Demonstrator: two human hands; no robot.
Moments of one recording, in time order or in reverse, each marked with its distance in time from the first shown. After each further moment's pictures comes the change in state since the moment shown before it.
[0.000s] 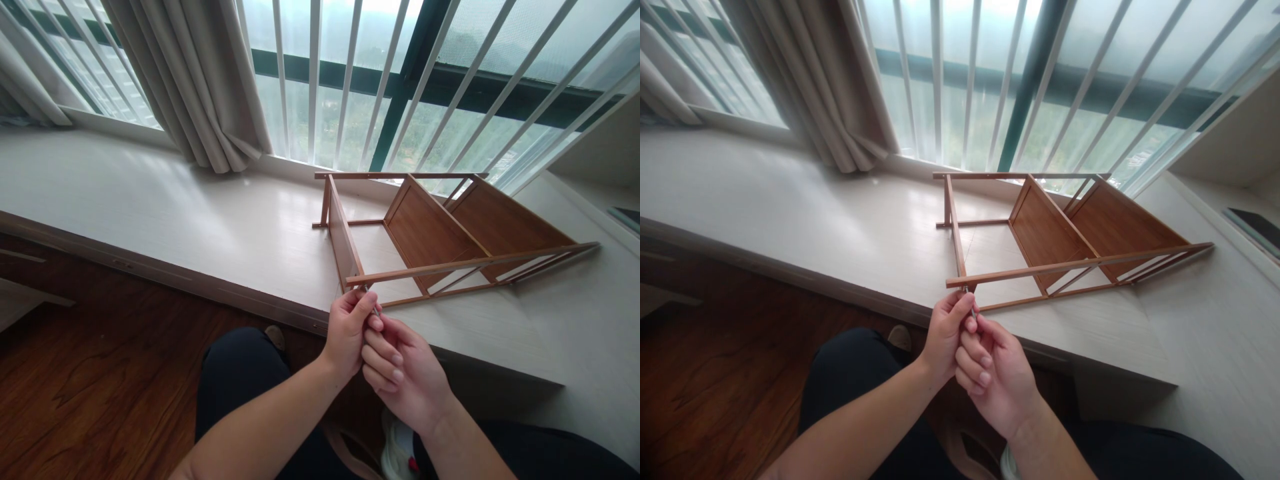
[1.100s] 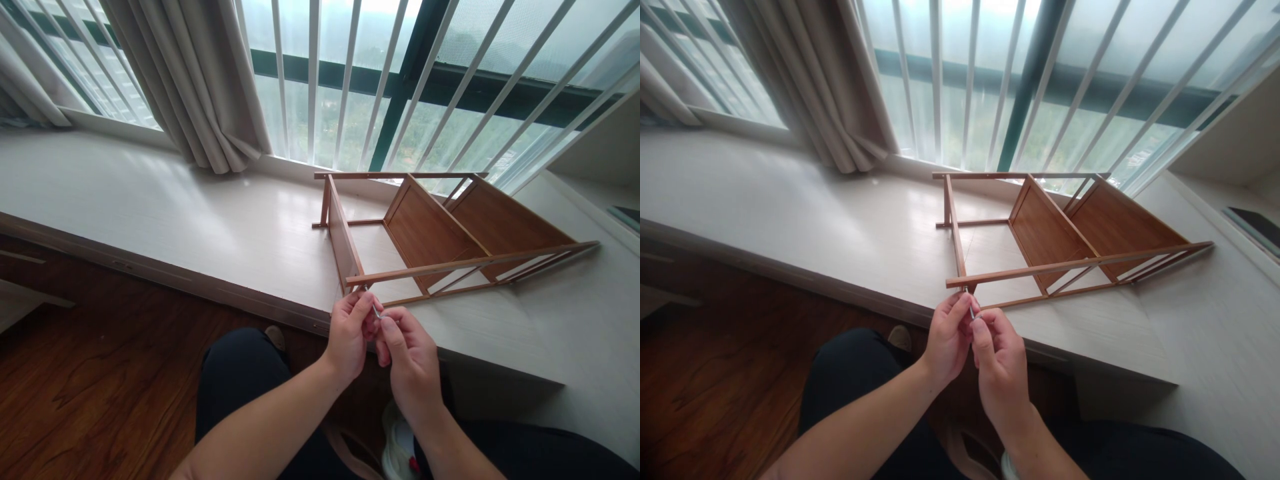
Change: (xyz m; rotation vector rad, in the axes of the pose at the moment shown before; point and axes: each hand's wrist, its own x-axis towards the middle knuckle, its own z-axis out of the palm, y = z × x) left_hand 0.002 -0.009 -0.003 -0.085 -0.087 0.047; right_hand 0.000 0.013 -0.018 -1.062 0.381 -0.724
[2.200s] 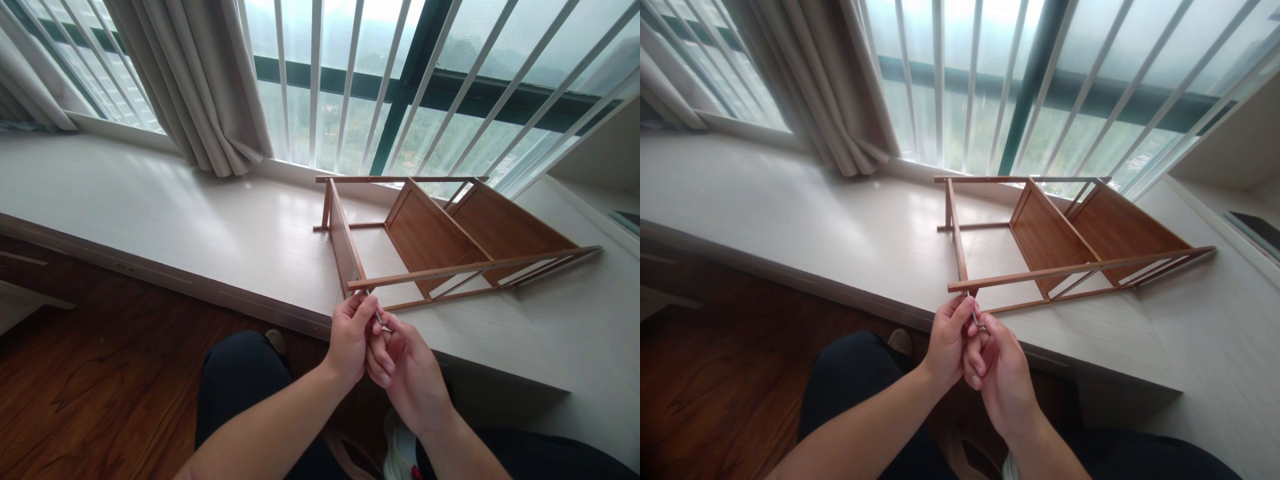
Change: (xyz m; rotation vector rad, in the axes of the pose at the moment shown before) left_hand -0.001 0.002 0.001 0.049 0.035 -0.045; right_hand 0.008 -0.014 0.007 0.674 -0.158 0.502
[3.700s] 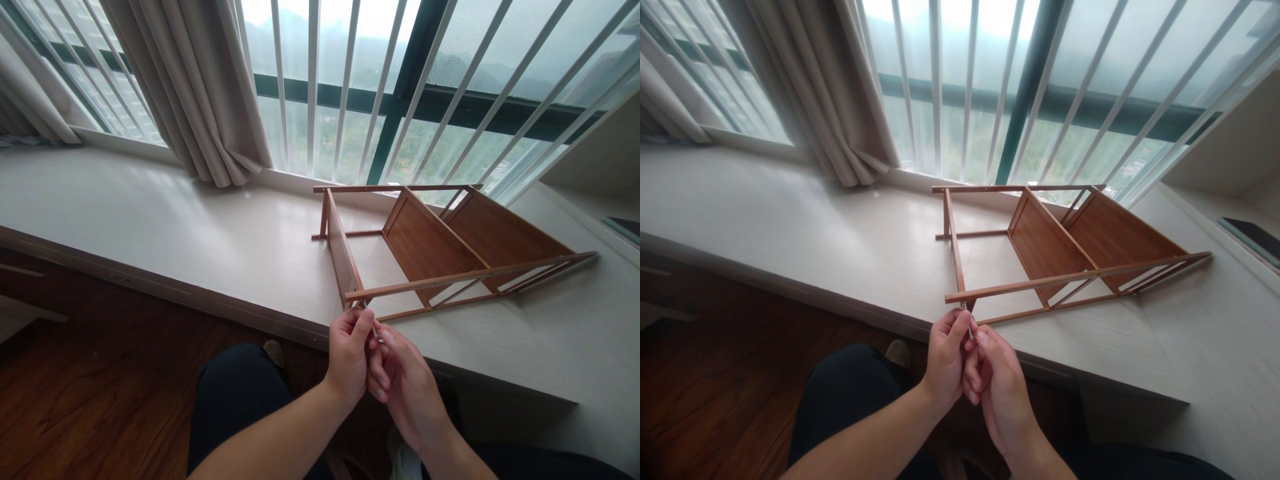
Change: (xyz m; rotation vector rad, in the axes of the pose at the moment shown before) left_hand -0.002 -0.010 -0.006 0.043 0.042 0.021; right_hand 0.000 0.009 -0.005 -0.063 0.017 -0.088
